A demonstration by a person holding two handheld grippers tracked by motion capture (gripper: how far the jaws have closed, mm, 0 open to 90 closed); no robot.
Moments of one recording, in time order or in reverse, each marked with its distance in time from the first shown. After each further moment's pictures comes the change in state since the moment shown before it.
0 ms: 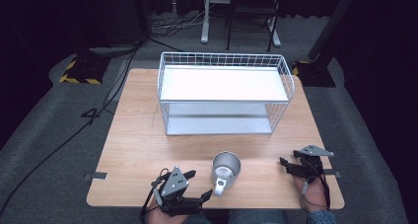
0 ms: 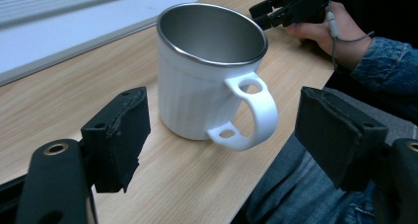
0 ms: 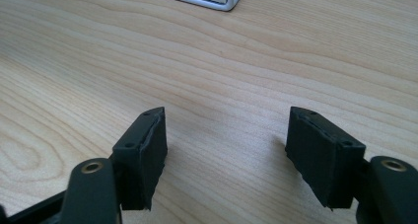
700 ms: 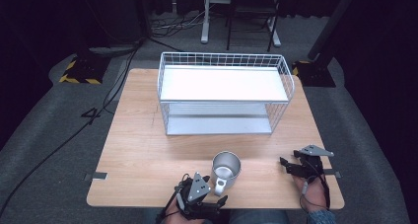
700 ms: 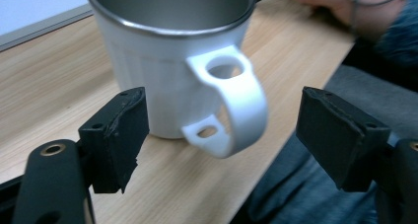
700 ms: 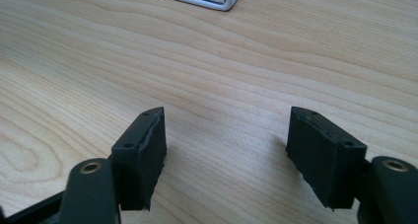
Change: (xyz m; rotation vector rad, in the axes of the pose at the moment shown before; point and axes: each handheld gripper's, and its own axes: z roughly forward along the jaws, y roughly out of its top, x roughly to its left) left arm -0.023 -0.009 0.045 0.089 0.058 0.046; right arm 0.000 0.000 0.000 0.000 -0.003 0.002
